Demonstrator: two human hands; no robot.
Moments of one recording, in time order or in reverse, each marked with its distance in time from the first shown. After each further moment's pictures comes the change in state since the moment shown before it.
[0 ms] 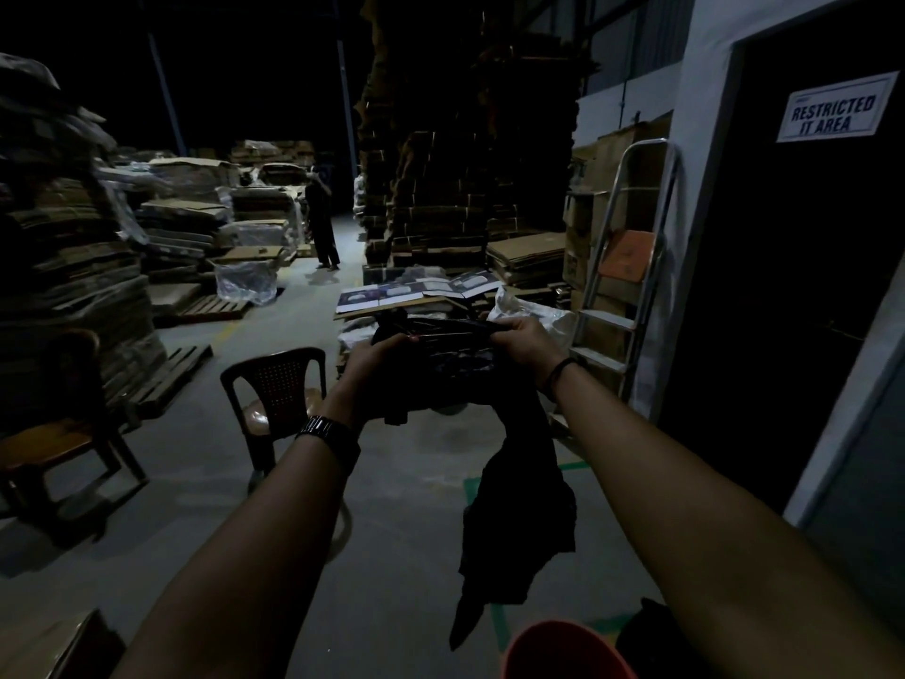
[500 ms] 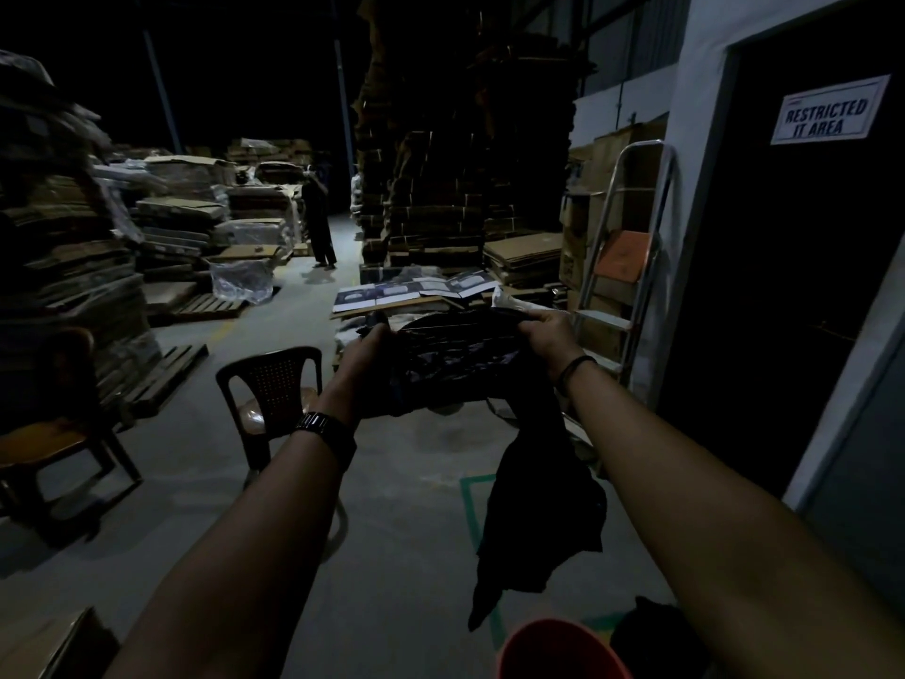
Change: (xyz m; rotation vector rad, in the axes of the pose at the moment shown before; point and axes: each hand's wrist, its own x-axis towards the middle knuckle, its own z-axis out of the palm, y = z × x) left_hand 0.019 -0.006 -0.010 -0.041 0.032 -0.068; right_hand 0.003 0.005 -0.029 0.077 0.233 0.024
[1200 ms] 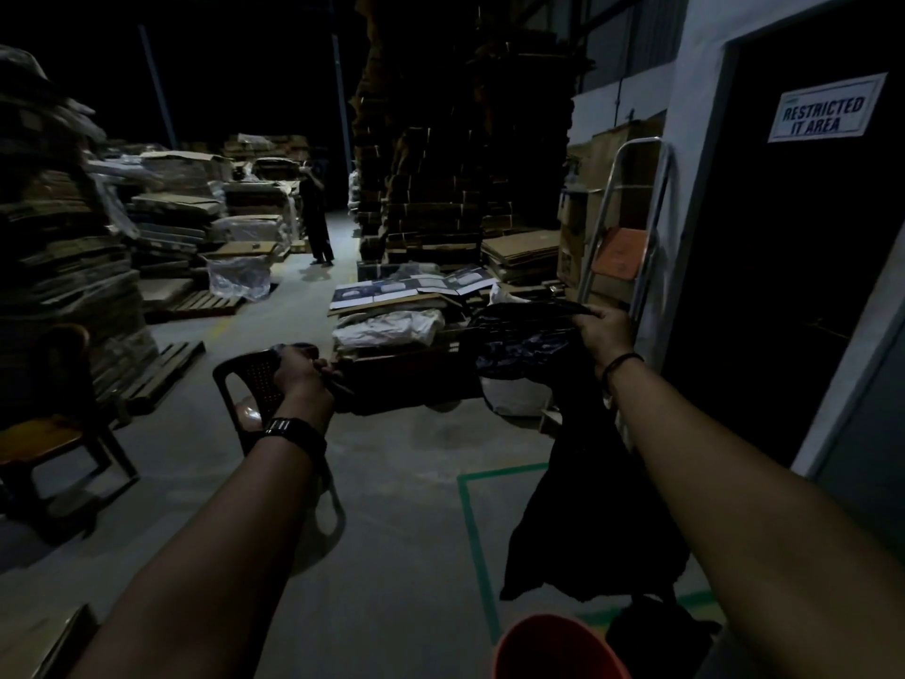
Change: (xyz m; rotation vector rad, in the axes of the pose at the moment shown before) left_hand 0.017 -0.015 -0.048 -0.546 0.516 -0.073; right_hand 0.008 0.008 -0.066 -0.008 0.276 0.014
